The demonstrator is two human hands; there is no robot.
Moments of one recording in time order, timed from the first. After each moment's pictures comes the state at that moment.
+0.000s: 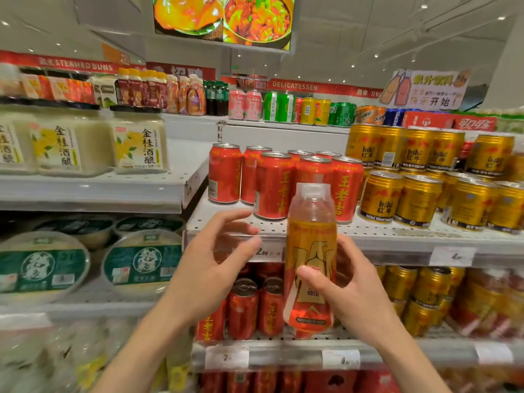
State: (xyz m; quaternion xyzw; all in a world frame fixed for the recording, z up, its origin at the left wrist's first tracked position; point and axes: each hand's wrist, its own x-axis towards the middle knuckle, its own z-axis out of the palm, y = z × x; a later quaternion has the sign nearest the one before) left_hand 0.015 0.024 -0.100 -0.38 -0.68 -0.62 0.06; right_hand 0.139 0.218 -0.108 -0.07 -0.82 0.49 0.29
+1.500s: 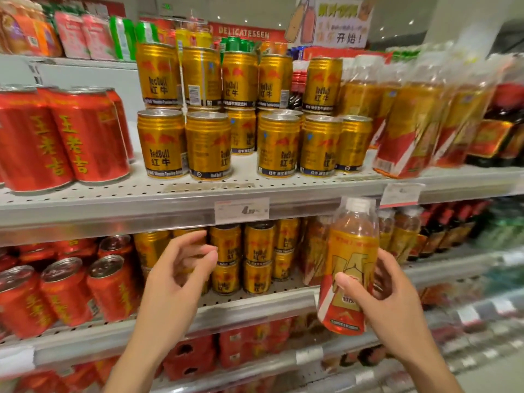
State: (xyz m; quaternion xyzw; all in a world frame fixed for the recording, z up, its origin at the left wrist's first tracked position) left_hand 0.161 0.309 -0.181 -0.28 -0.71 -0.64 -0.01; right_hand 0.351 0.529 -0.181 -0.28 -0.73 0.53 0.33
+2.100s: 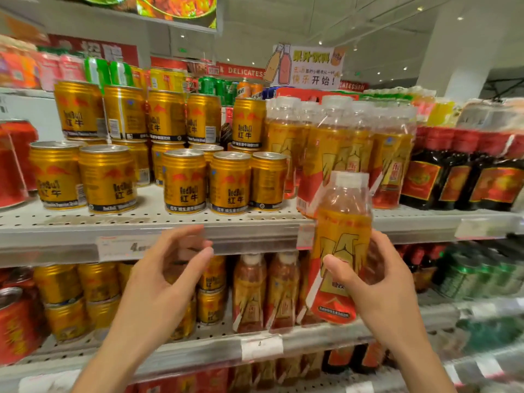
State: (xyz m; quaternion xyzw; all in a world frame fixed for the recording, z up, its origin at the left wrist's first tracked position) left_hand 0.229 0.443 -0.128 -0.32 -0.71 -0.62 0.07; right_hand 0.390 0.665 -0.117 -0.17 -0.76 0.47 0.42
